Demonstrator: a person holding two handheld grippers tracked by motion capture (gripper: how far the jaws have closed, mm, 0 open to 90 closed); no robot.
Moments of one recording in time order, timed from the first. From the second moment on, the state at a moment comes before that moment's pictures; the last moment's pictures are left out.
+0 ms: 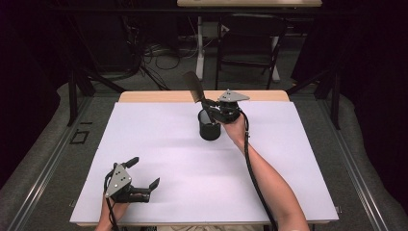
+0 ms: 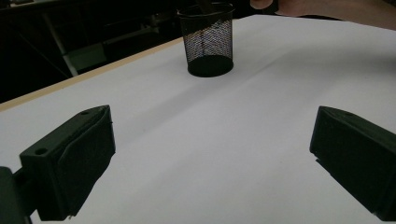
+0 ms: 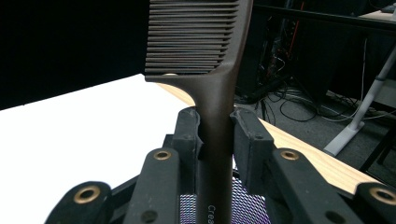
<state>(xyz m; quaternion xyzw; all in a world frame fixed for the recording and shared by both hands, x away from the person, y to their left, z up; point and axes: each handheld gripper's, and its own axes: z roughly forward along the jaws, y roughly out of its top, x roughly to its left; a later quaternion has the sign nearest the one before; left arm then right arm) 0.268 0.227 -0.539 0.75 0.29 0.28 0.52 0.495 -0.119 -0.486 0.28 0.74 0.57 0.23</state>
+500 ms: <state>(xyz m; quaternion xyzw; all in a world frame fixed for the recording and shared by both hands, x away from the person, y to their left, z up) 0.267 0.228 -0.539 0.75 0.29 0.28 0.52 0.494 -0.121 -0.484 0.28 0.74 0.56 0.23</state>
